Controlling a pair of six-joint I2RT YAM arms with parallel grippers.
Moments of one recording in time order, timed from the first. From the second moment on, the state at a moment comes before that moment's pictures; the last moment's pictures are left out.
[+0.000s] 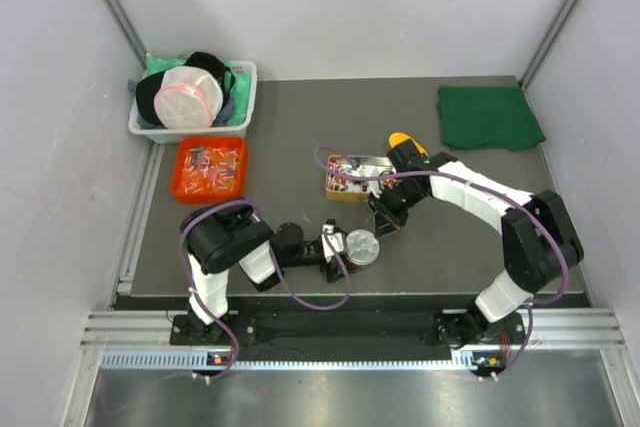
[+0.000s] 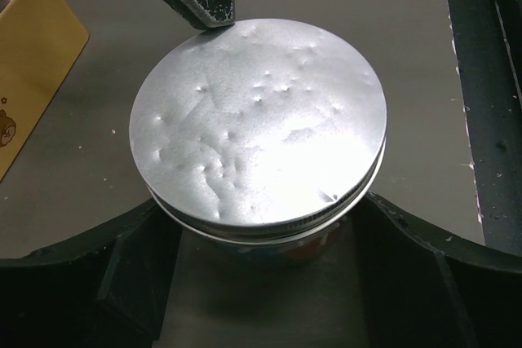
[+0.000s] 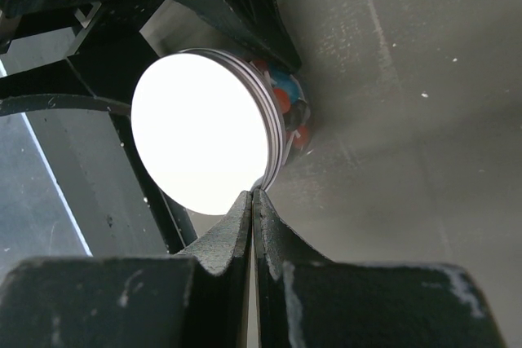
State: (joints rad) left arm -0.86 1.92 0.30 1.39 0.53 0.23; right arm 0.53 1.59 1.07 -0.77 -0.65 -0.43
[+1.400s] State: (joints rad) left arm -0.86 1.92 0.31 1.41 0.47 0.26; right arm 0.51 1.75 1.28 -0.82 -0.73 -0.48
